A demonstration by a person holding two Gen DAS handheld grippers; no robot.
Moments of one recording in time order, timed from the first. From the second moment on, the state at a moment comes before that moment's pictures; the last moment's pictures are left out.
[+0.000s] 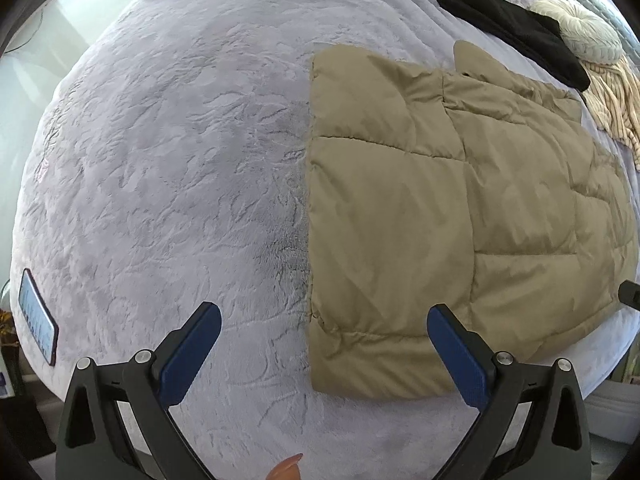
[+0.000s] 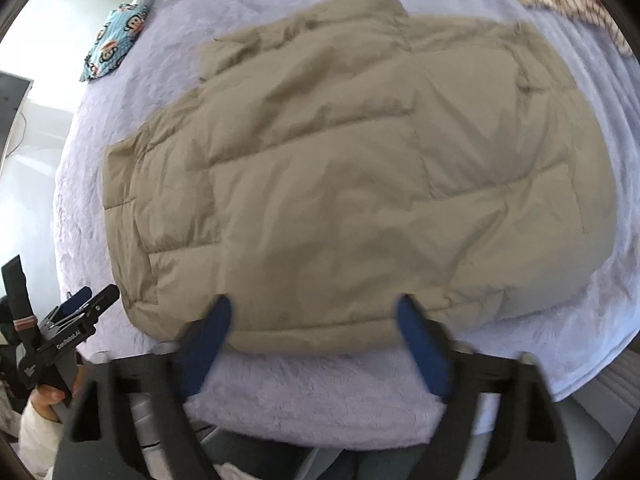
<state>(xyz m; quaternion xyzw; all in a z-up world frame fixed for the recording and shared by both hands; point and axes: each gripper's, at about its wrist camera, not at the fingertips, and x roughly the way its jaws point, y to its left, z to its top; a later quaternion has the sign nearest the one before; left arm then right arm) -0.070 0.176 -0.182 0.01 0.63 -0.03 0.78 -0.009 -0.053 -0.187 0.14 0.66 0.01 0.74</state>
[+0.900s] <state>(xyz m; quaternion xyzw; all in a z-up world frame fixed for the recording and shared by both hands) 0.009 0.201 -0.253 -0.17 0.65 -0.26 0.70 -0.007 -0.042 -0.233 0.17 0.70 0.00 0.69</state>
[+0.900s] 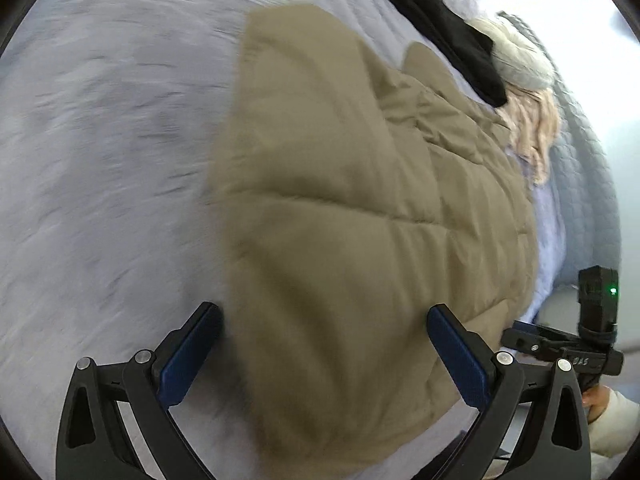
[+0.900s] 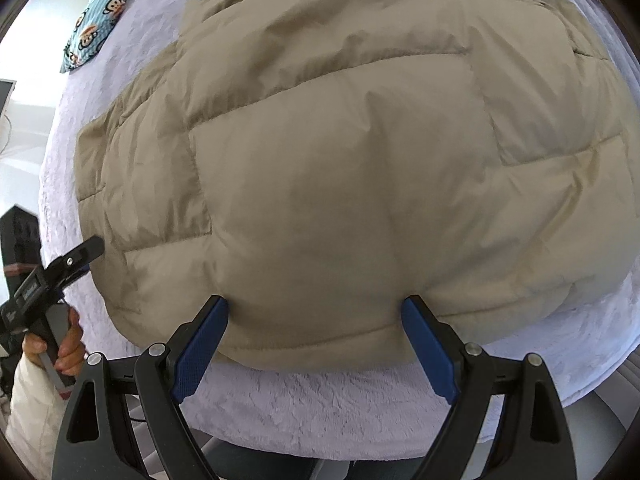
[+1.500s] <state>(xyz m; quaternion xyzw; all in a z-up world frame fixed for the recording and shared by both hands) 0.034 0.174 -0.262 -0.18 0.64 -0.34 0.66 0.003 -0.058 -0.189 0.15 0.66 -0.01 0.74</state>
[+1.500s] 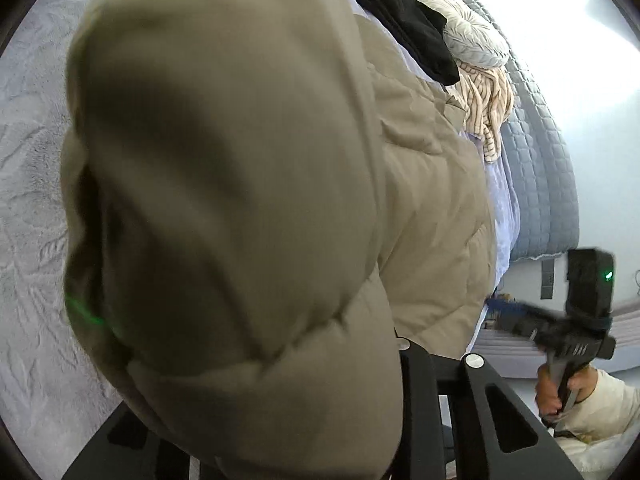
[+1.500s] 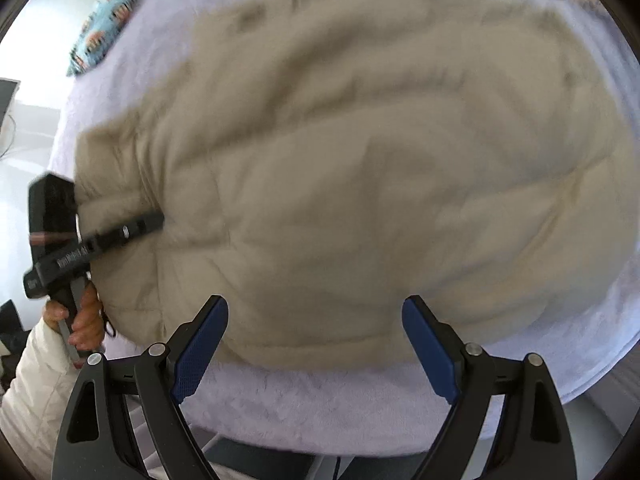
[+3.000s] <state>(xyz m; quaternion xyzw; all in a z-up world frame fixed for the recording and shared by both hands) 0.019 -0.165 -0.112 -0.04 0.69 -0.41 0.60 -0.051 -0.206 -0.246 0.41 0.57 0.06 0.71</state>
